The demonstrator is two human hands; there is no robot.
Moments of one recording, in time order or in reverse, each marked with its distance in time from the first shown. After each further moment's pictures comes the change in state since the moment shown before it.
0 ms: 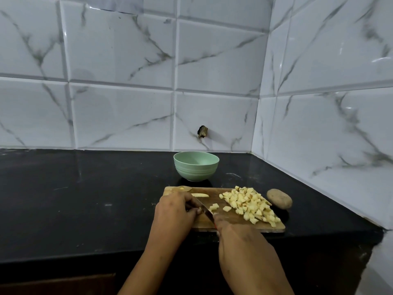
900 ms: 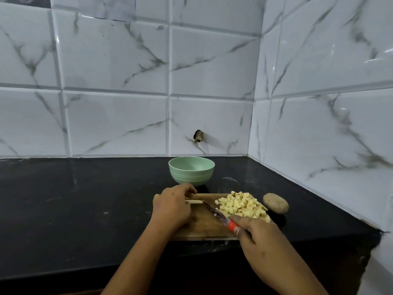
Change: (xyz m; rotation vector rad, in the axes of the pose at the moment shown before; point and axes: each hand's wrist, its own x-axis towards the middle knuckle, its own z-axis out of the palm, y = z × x) left_hand 0.042 0.005 0.004 0.237 -0.103 -0.010; right_hand 0.009 0.050 -0.006 0.374 0.214 0.023
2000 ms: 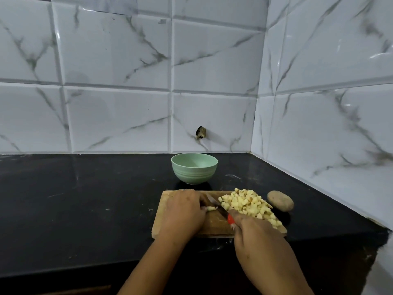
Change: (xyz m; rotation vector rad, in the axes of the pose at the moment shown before) left_hand -0.007 0.006 0.018 0.055 0.001 0.118; right_hand 0.004 -0.013 0.020 -0.236 0.028 0.011
